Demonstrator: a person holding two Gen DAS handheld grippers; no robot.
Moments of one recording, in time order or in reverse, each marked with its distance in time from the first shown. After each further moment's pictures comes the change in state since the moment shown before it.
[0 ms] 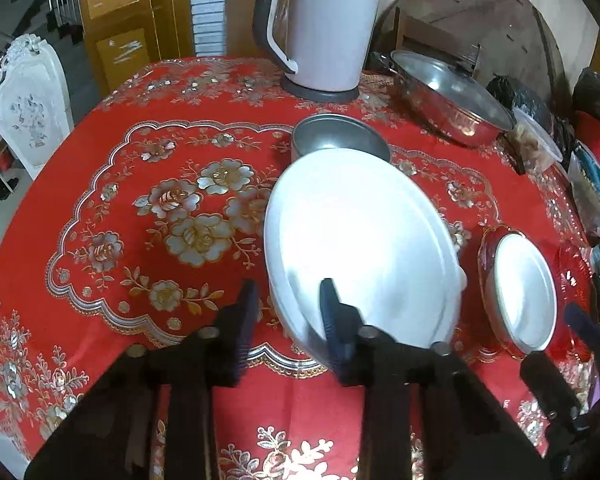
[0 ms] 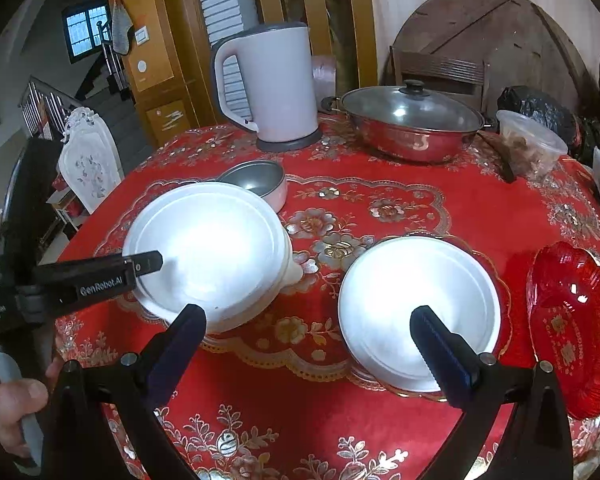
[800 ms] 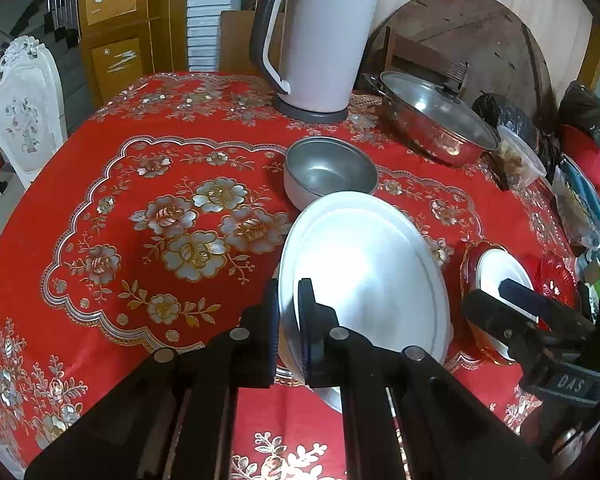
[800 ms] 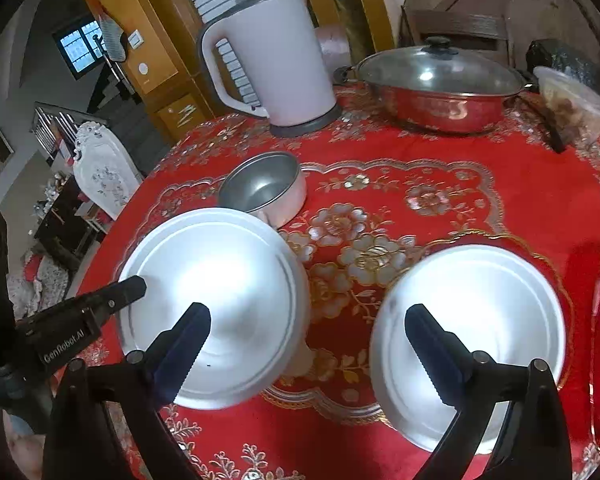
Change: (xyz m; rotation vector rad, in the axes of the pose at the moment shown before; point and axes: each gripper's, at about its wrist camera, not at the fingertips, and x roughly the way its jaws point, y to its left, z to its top) left arm -0.016 0.007 0.005 -0.014 -0.058 -0.060; right arm 0.054 -0.014 0.029 0.101 0.112 0.171
